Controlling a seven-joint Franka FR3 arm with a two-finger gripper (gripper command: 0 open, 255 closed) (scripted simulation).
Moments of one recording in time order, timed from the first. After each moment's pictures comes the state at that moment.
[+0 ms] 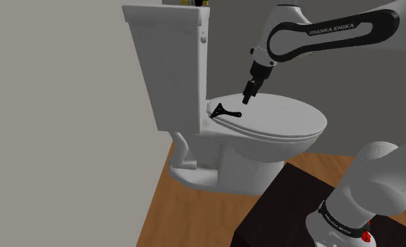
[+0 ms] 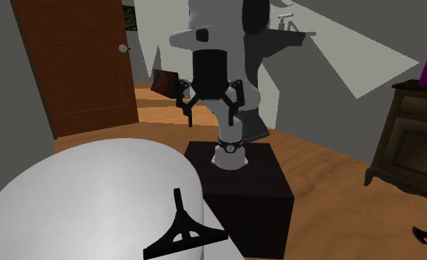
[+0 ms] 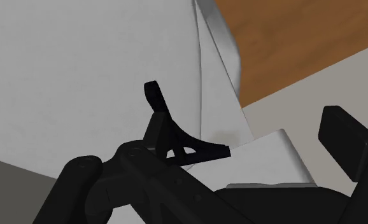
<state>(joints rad) -0.01 -0.44 -0.13 -2.32 -0.01 2.05 -0.28</state>
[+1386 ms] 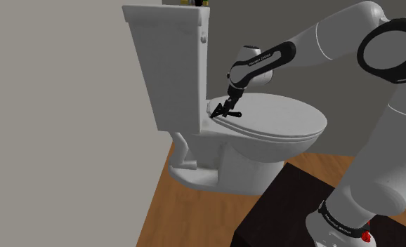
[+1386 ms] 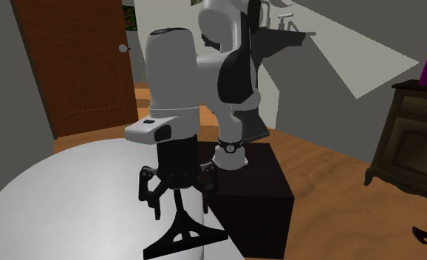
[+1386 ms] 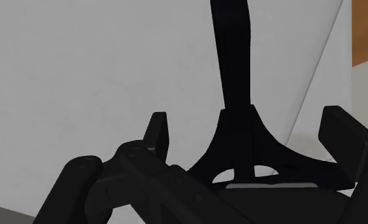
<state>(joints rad) 0.00 0.10 -0.21 -2.13 0.14 2.38 -0.53</state>
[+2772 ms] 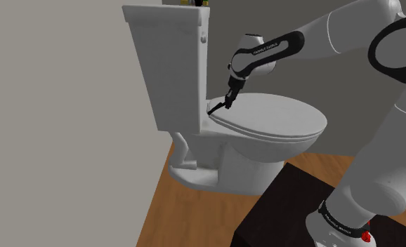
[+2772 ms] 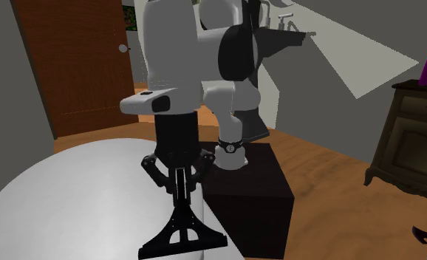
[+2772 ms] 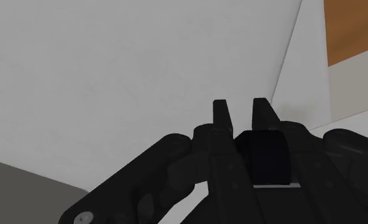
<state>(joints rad) 0.00 0.04 -0.21 -2.07 0.11 2.27 -0.50</state>
